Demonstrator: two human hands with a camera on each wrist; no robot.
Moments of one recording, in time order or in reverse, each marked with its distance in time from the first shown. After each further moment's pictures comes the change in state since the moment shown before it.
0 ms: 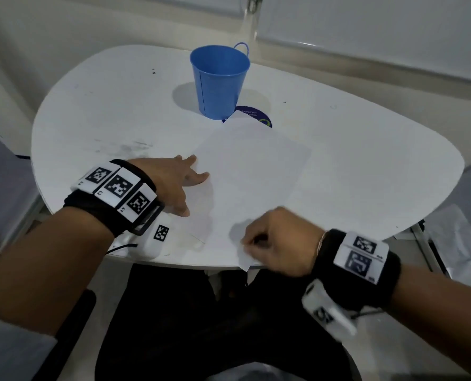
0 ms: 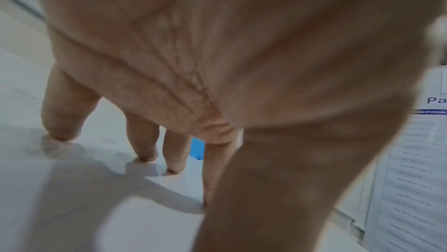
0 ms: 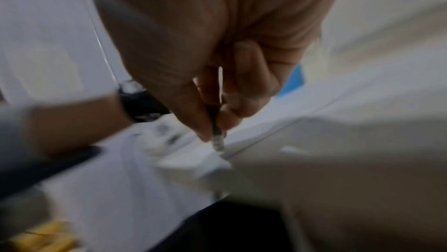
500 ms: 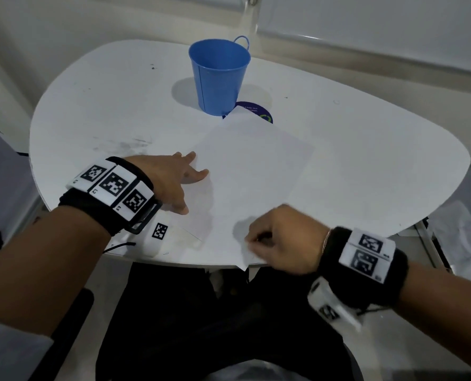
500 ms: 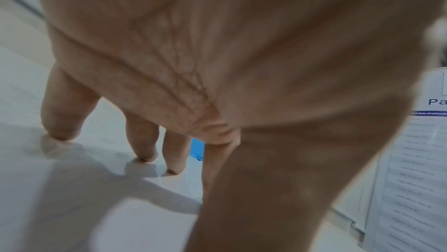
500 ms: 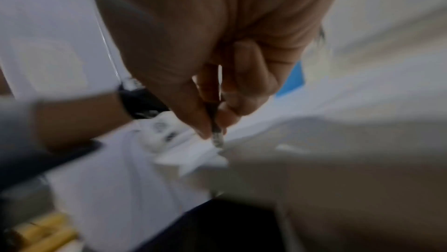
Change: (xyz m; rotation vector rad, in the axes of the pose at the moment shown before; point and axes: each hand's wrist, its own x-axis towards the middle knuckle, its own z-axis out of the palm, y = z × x) left_hand -0.001 0.001 0.000 -0.023 -0.006 -0.006; right_hand 0.001 0.010 -0.001 0.003 0.004 -0.026
